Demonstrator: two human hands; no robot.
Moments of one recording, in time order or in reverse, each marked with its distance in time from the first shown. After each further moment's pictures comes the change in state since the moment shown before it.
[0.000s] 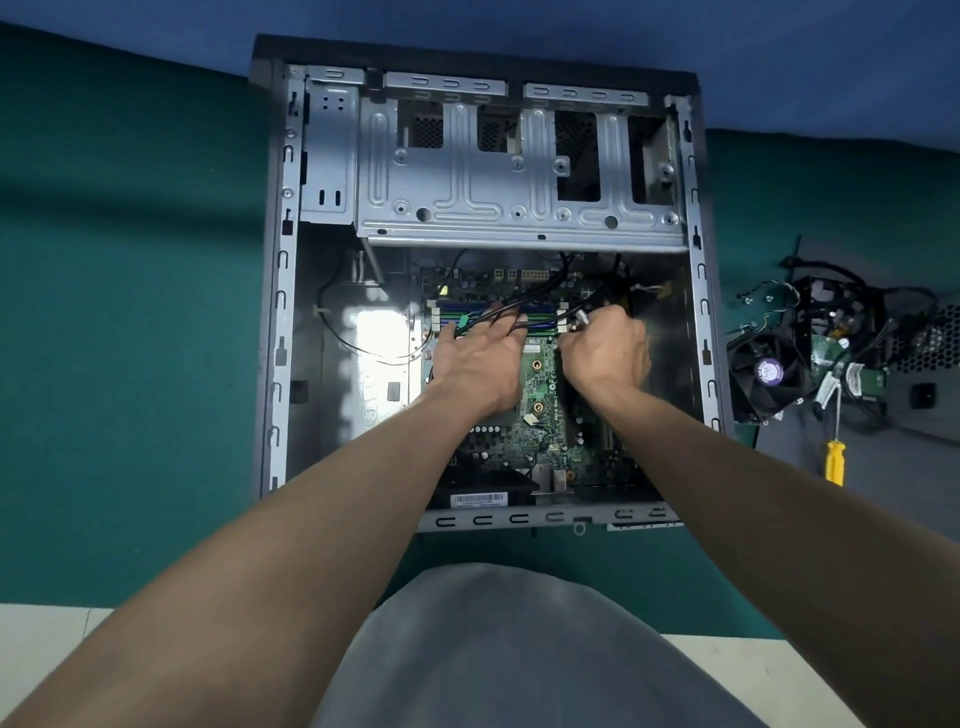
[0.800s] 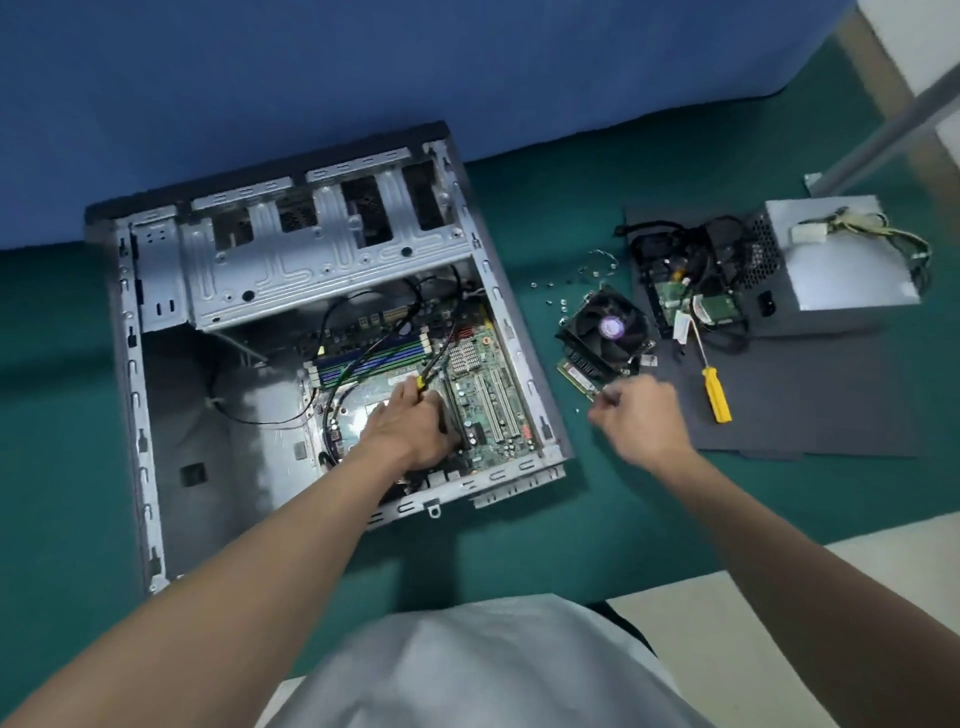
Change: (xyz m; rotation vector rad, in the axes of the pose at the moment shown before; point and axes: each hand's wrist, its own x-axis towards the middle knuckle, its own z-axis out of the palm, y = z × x) left_hand -0.029 0.062 0.016 0.082 -0.158 -0.023; right_hand -0.017 0.202 -0.061 0.162 -0.130 -0.039
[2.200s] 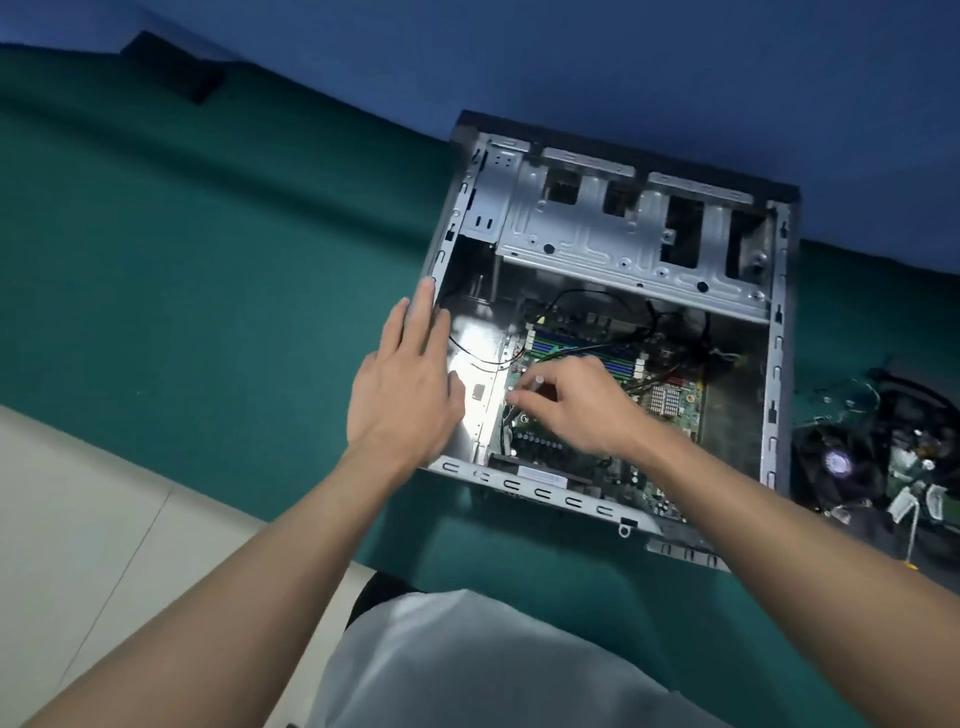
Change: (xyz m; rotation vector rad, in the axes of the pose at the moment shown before) left_hand -0.117 -0.146 0.019 -0.152 0.777 -0.383; right_hand -0.033 -0.232 0.086 -0.198 -0.516 -0.893
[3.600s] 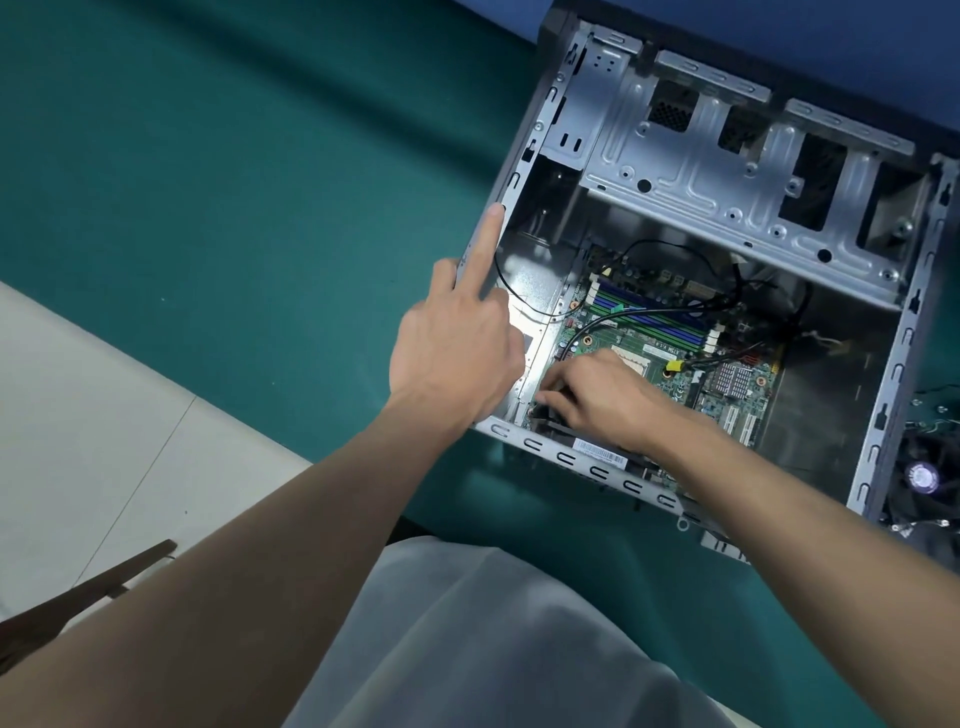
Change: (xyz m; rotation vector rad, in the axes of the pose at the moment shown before) left_hand -0.002 0.003 0.003 -0.016 0.019 -0.024; right_hand 0.018 0.007 0.042 -0.203 -0.289 -0.104
